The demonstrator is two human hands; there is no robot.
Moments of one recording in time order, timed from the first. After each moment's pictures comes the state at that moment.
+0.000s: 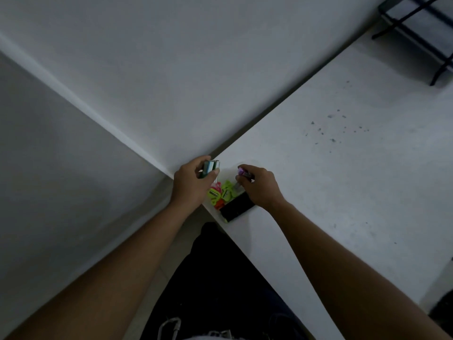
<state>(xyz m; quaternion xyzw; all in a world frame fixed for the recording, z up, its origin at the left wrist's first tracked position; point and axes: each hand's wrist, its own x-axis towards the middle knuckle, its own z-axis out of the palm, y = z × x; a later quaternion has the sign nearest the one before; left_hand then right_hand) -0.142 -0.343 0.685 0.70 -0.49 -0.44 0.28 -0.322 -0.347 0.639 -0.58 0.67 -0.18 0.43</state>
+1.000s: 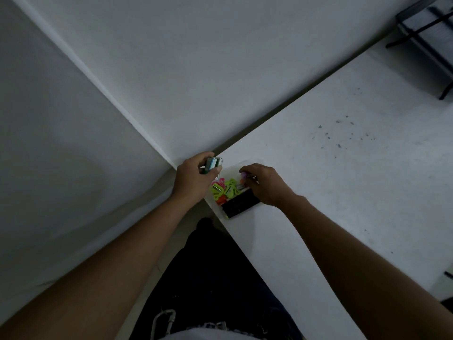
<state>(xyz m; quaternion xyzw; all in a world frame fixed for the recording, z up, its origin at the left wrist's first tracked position) -0.133 -0.343 0.676 0.70 -0.48 -0.45 0.28 -0.339 -0.361 0.636 -0.76 0.53 -0.11 0.36</state>
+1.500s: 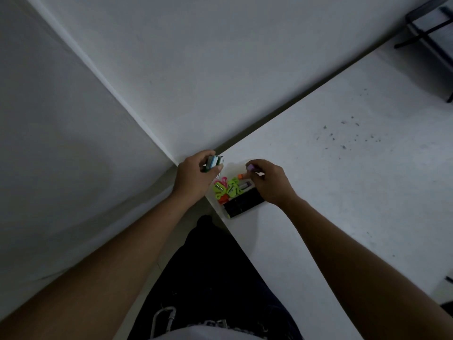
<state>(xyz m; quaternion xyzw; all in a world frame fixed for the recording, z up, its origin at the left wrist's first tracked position) -0.129 -0.344 0.674 0.70 -0.47 -0.46 0.27 -0.338 -0.359 0.621 -0.66 0.59 -0.23 0.41</state>
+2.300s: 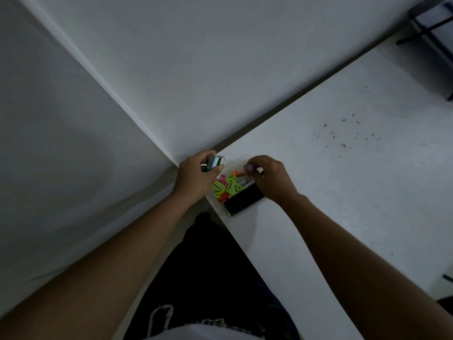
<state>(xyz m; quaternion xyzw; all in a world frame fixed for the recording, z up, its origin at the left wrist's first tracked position) -0.131 -0.345 0.668 0.70 -0.48 -0.46 0.27 -0.340 -0.367 0.623 -0.75 0.55 -0.18 0.33</state>
